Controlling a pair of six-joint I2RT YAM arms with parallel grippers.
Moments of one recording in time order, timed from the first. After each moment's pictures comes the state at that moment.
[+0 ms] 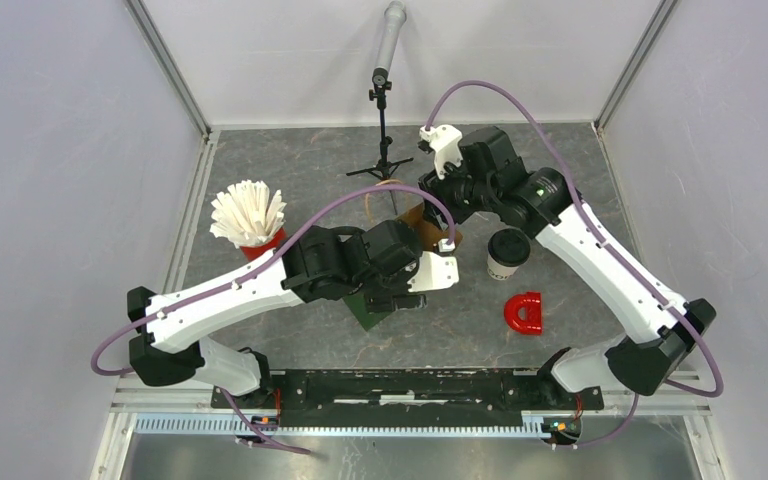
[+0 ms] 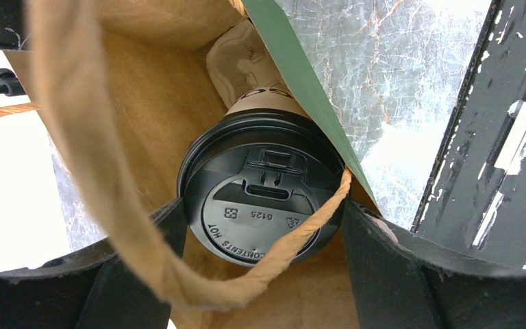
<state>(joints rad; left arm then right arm) -1.24 1.40 1.58 -1.13 -0.26 0.39 0.68 1.39 1.57 -0.86 -0.10 0.00</state>
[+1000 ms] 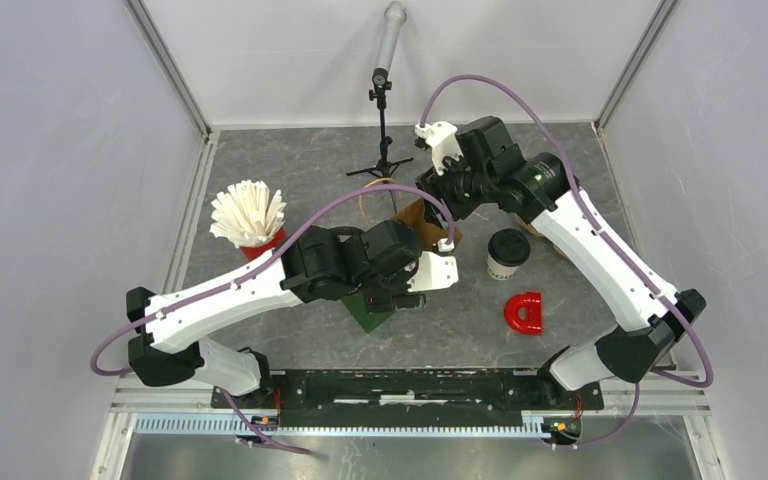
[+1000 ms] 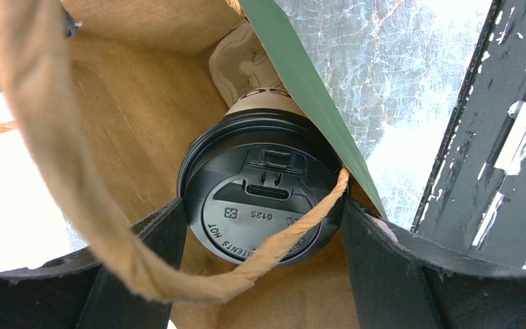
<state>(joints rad) -1.24 1.39 1.58 -1.13 -0.26 0.39 0.65 1.48 1.71 -0.99 -0.14 -0.06</state>
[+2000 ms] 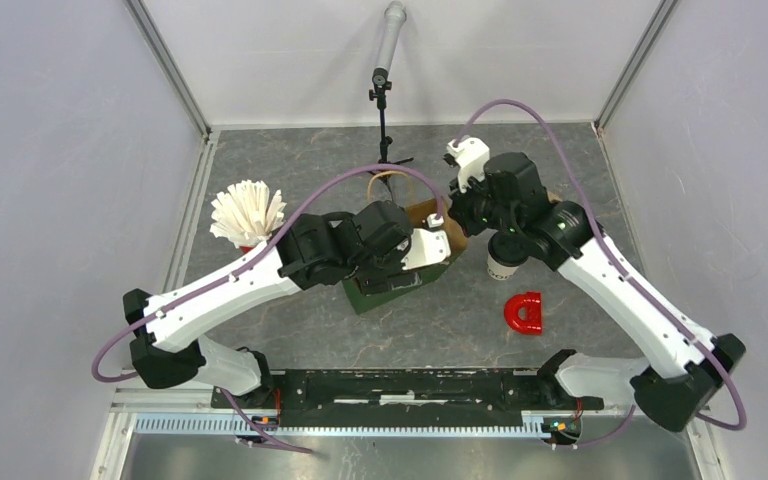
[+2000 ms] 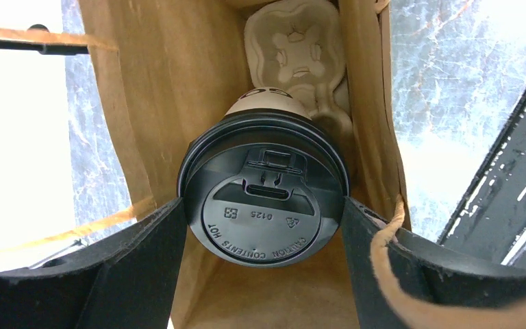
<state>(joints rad) -1.15 1.39 1.59 -1.11 -0.30 0.39 0.65 1.24 1.35 -0.70 -0.01 -0.01</state>
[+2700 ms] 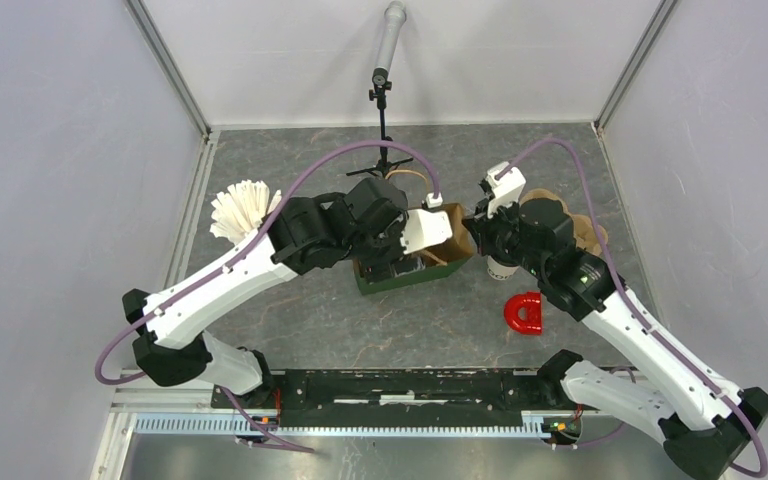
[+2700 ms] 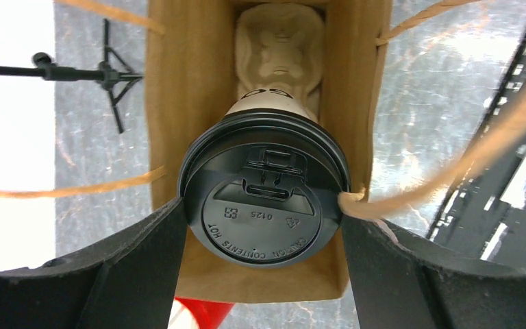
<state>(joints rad) -1.08 1.43 1.72 -1.12 -0.19 0.41 0.65 0.91 0.95 -0.36 0.07 0.06</state>
